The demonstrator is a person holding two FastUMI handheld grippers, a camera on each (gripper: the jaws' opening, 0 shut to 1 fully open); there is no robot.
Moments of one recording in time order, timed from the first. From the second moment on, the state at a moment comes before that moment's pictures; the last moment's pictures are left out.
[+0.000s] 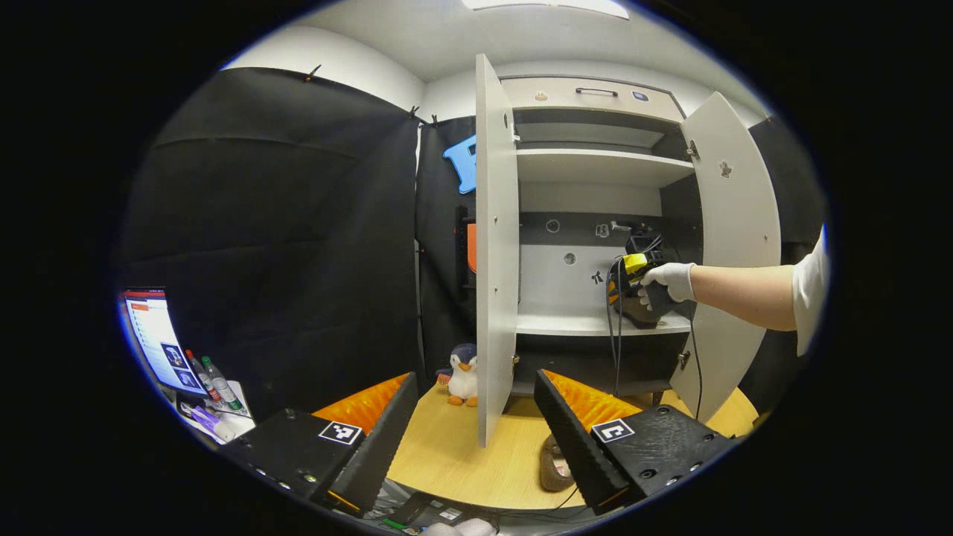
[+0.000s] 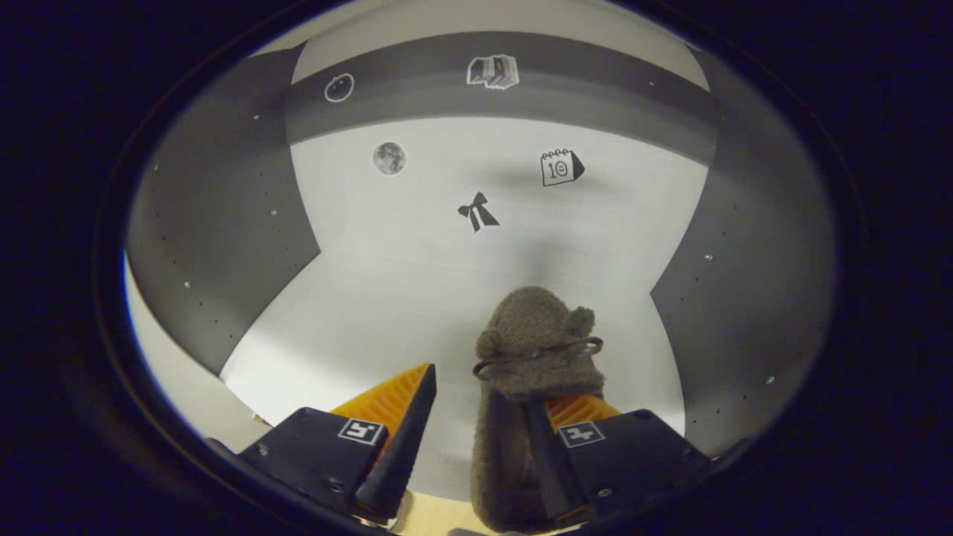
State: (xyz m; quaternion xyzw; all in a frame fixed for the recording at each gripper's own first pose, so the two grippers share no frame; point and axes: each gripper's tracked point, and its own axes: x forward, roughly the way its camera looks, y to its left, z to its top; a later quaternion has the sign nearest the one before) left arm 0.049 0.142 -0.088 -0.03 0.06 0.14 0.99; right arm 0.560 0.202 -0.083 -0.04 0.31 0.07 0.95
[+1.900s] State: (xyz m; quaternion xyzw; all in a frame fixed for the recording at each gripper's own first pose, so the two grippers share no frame) left arm 0.112 0.072 -0.117 0.00 0.07 -0.04 1.00; right arm 0.128 0.080 -0.076 -0.02 0.02 -0.01 1.00
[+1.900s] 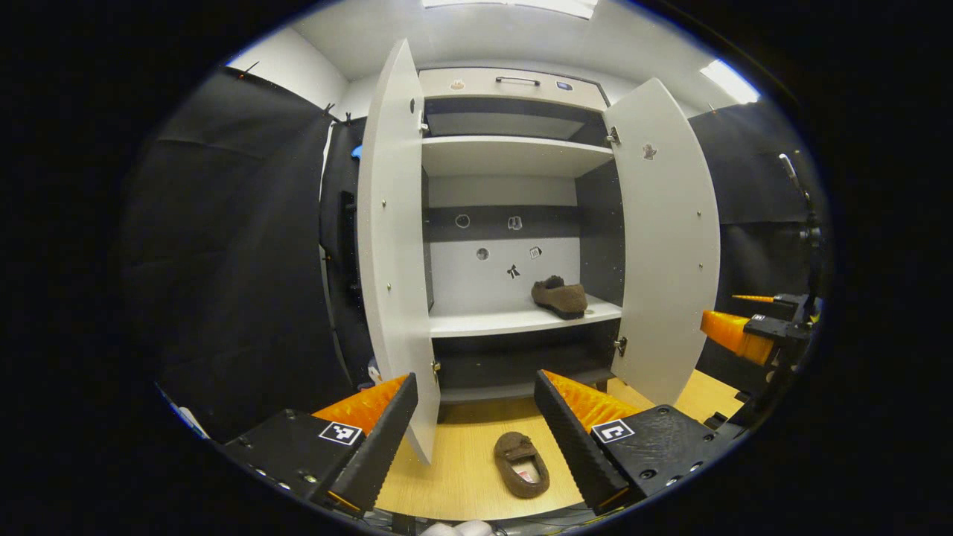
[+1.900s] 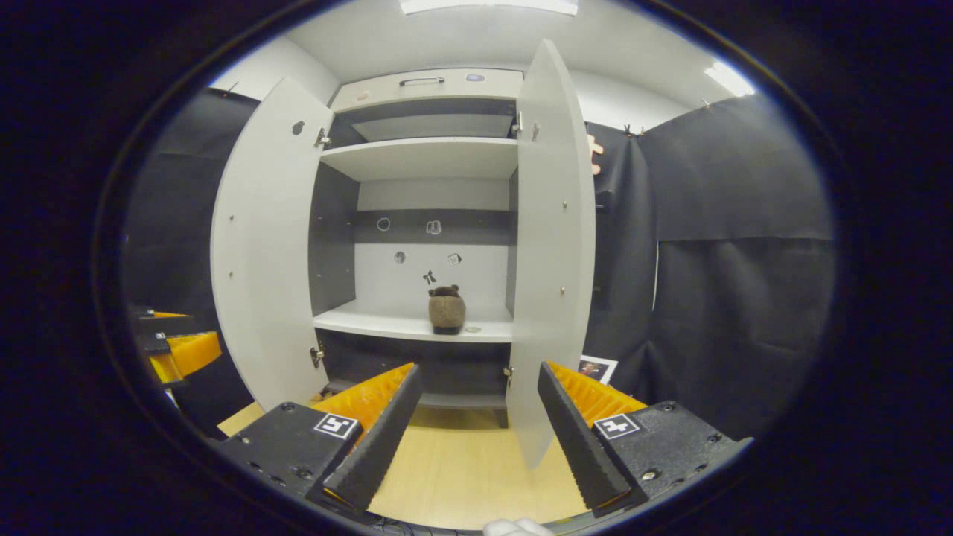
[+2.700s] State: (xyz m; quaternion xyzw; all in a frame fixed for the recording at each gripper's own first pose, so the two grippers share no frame) left arm 0.153 0.026 -0.394 -0.01 0.31 -0.06 0.95; right arm 0.111 0.043 -0.095 -0.04 0.10 -0.05 0.99
